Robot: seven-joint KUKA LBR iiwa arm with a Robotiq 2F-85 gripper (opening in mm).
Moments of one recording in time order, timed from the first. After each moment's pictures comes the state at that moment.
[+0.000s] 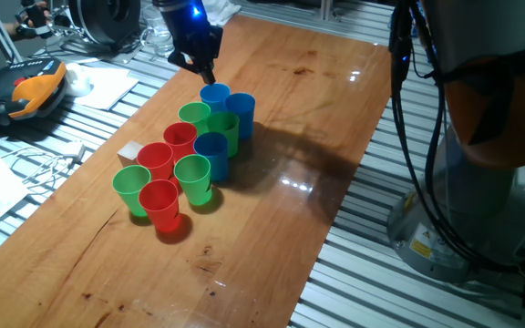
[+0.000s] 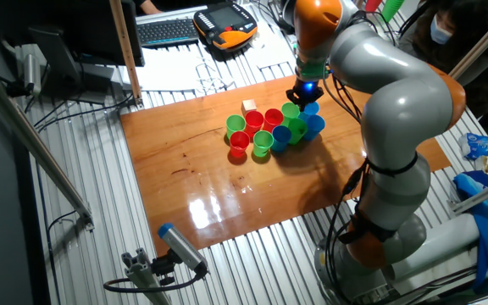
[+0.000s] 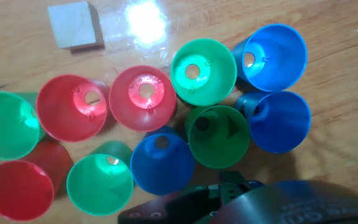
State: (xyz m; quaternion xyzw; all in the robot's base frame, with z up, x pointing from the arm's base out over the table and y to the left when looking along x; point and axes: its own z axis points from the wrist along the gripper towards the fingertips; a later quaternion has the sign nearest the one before) arm 0.515 0.001 0.236 -0.14 -0.99 0.03 0.09
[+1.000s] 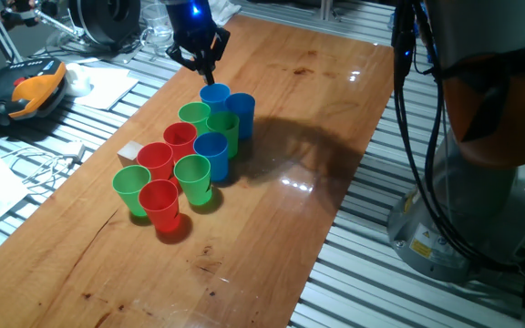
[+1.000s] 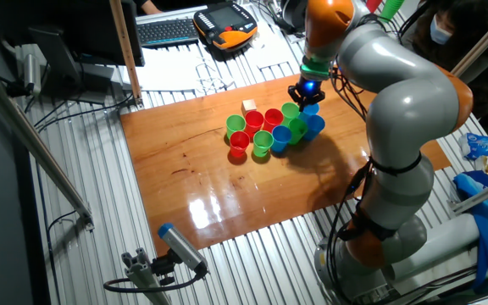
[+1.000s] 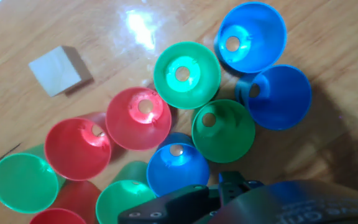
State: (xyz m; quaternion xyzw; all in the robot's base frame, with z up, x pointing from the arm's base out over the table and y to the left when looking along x) arm 0.515 0.001 0.236 -0.28 -0.96 0.00 0.08
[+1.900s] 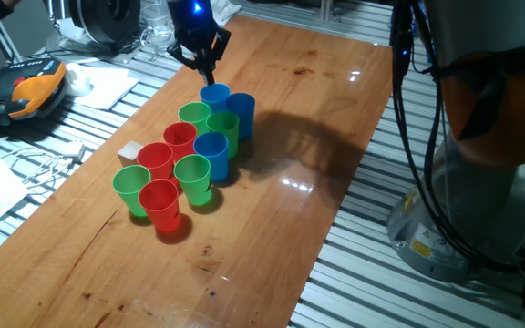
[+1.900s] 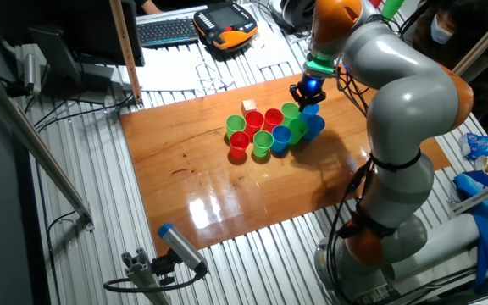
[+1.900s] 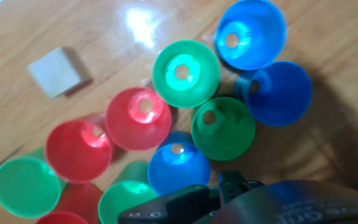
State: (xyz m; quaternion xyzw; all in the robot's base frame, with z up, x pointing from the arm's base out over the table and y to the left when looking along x) arm 0.517 0.004 0.239 -0.31 -0.94 0.00 0.10
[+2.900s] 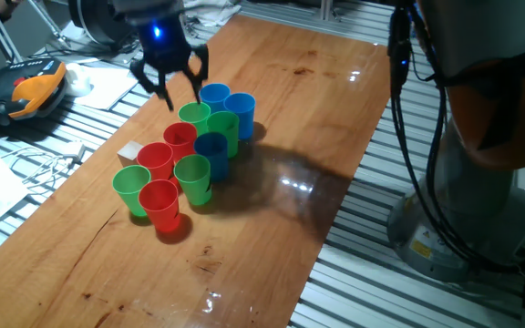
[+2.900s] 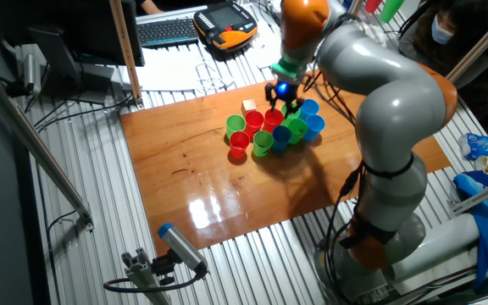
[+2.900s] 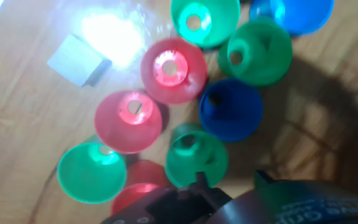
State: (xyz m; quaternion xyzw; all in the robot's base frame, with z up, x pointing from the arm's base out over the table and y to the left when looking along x) arm 0.507 0.109 0.231 -0.47 -0.88 0.00 0.09
